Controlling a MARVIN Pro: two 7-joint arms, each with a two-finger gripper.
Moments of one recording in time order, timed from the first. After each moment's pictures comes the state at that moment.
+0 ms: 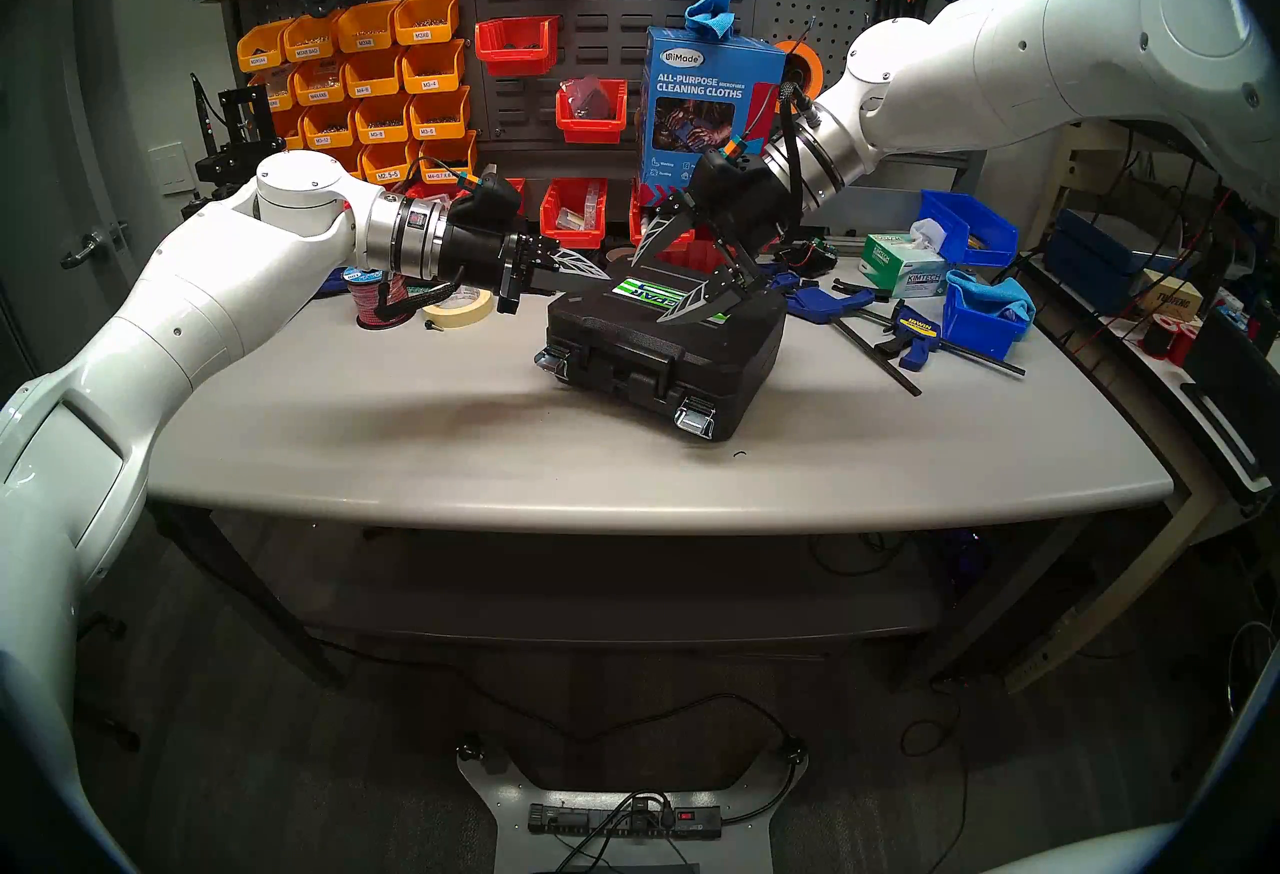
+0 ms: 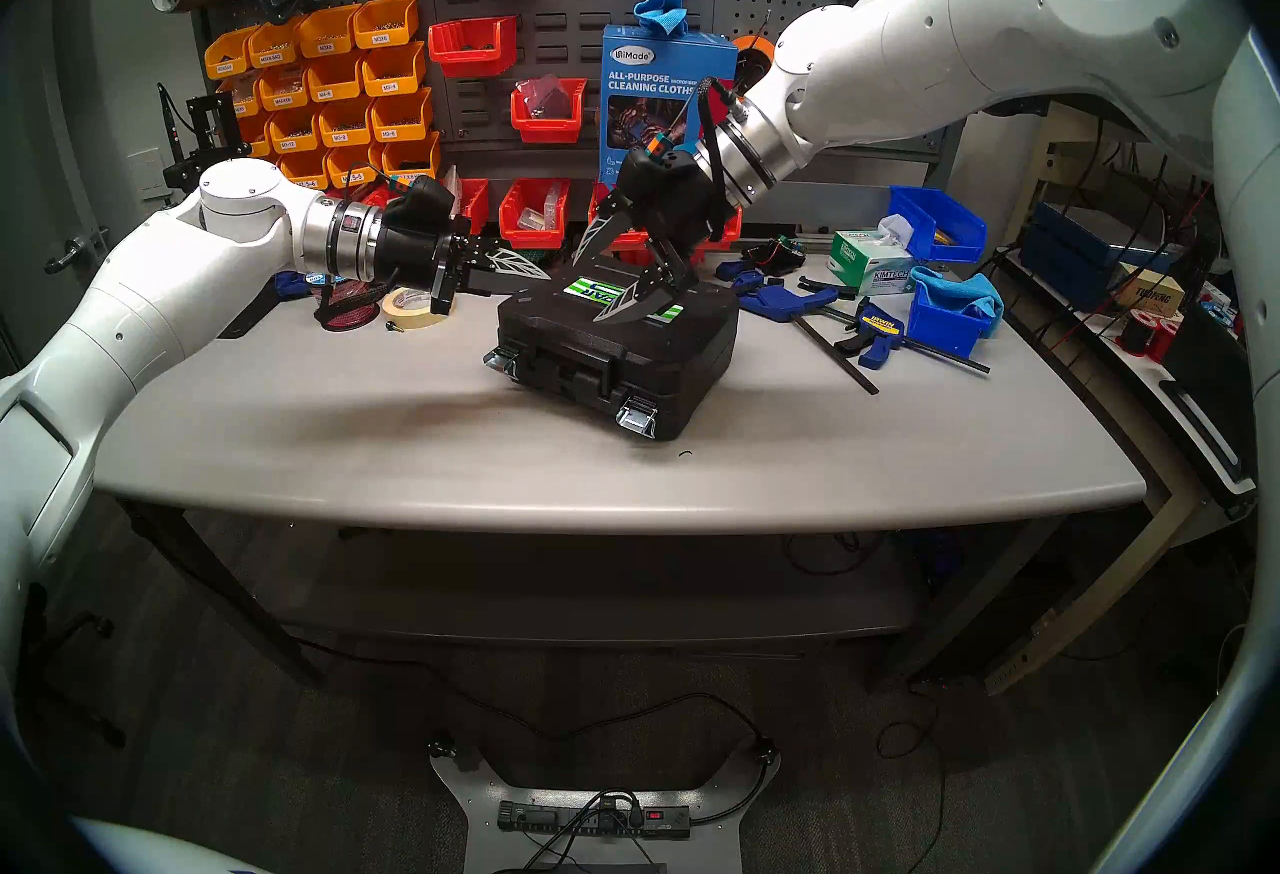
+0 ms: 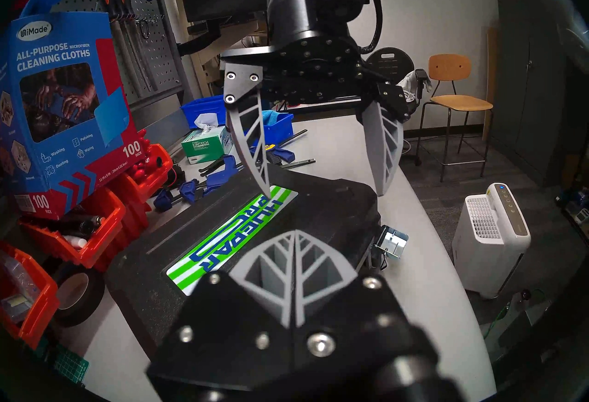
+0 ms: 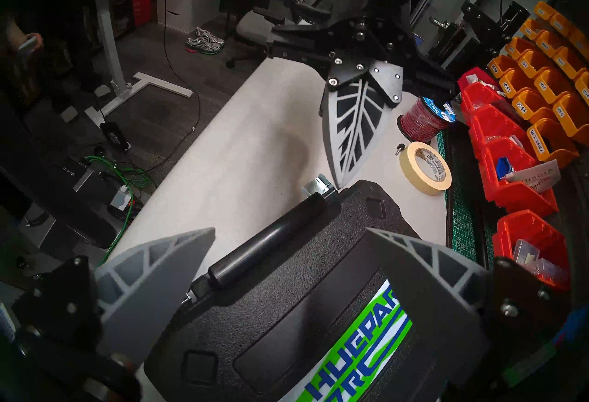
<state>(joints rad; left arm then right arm) 0.41 -0.82 -0.65 -1.11 -0.78 0.09 -1.28 0.65 -1.42 -1.35 -0.99 1.96 -0.58 1.26</state>
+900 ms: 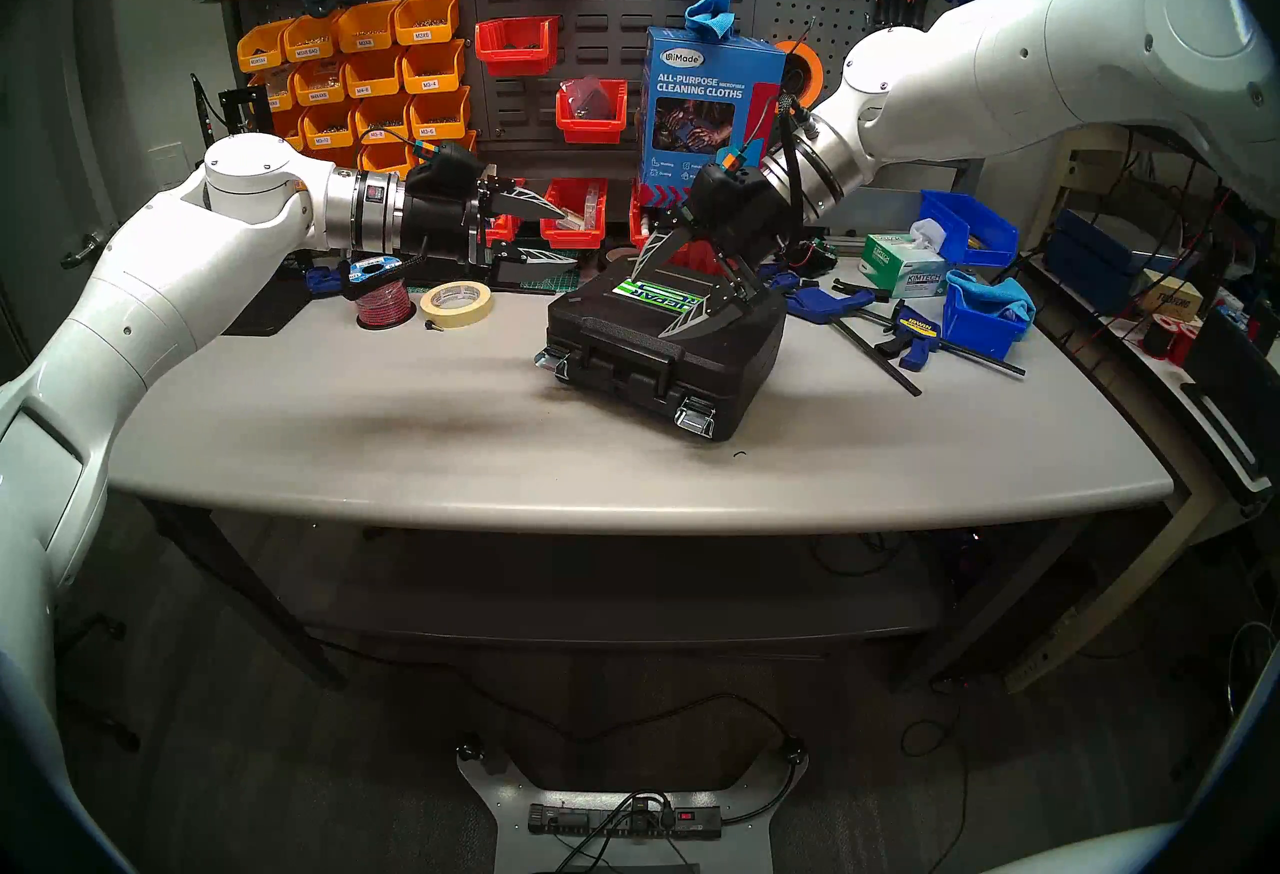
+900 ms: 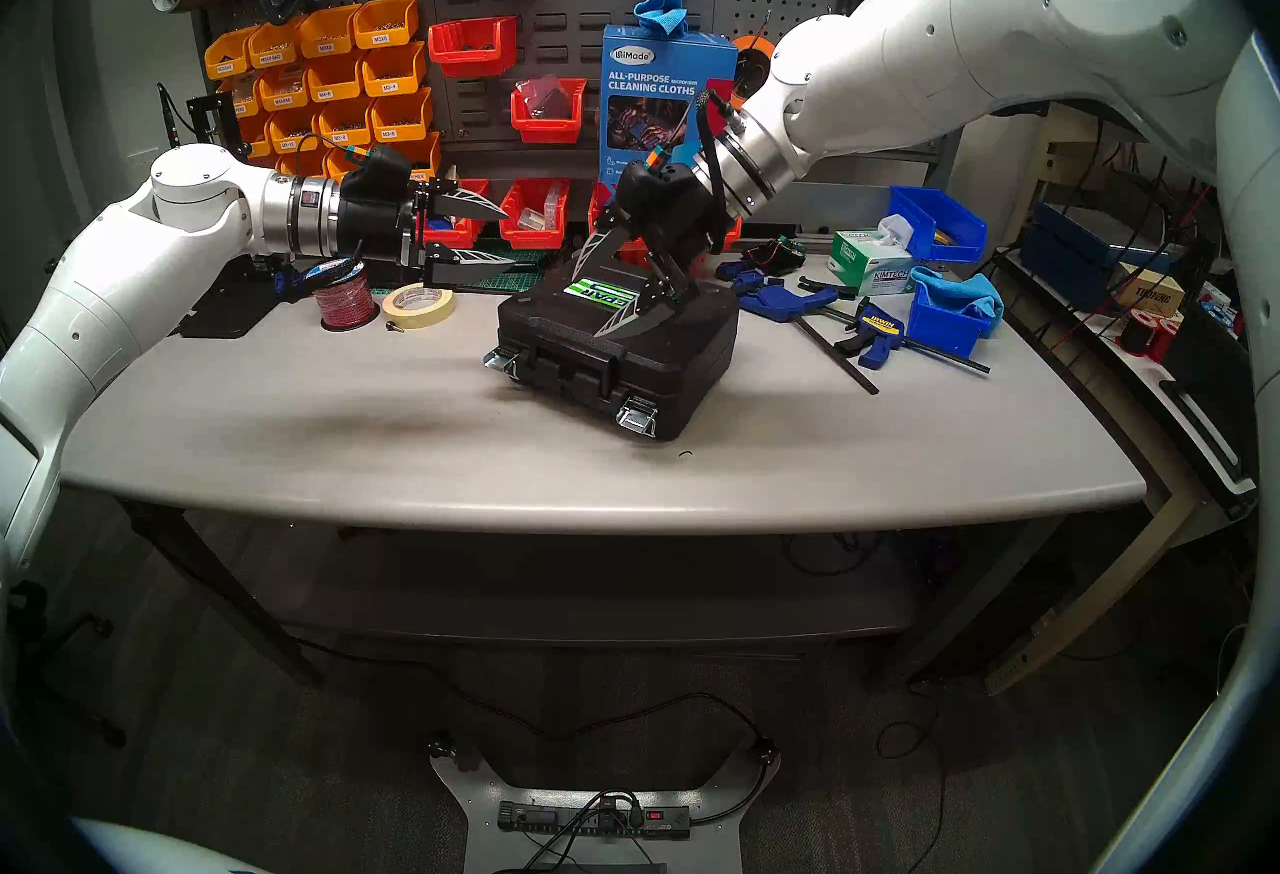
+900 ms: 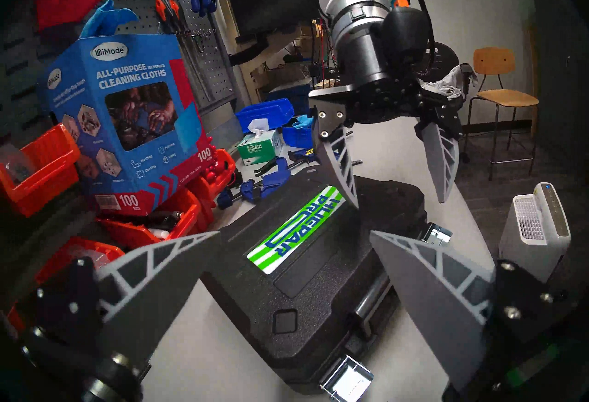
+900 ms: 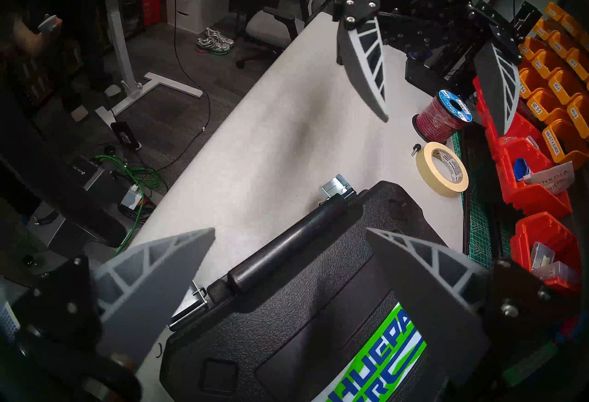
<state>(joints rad) 0.43 -0.69 -0.71 -1.20 -0.79 0.10 -1.15 0.65 -1.41 -1.33 -1.03 1.92 -0.58 1.26</state>
